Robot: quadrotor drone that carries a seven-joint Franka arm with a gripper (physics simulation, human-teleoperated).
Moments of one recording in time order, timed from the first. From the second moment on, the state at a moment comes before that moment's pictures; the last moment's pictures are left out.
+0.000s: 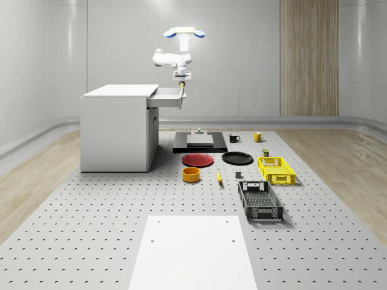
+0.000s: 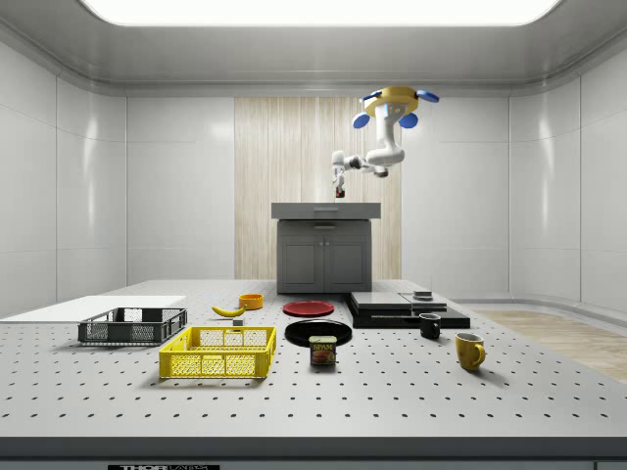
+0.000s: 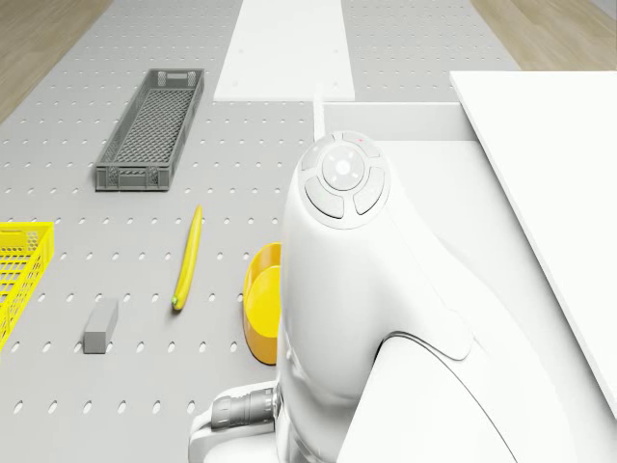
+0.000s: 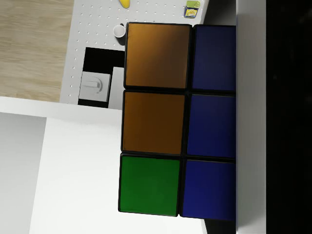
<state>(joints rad) -1.17 -1.68 1.46 -2.83 -1.61 1.73 1.52</state>
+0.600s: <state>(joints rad) -1.16 -1.71 1.46 -2.83 -1.59 1.76 1.51</state>
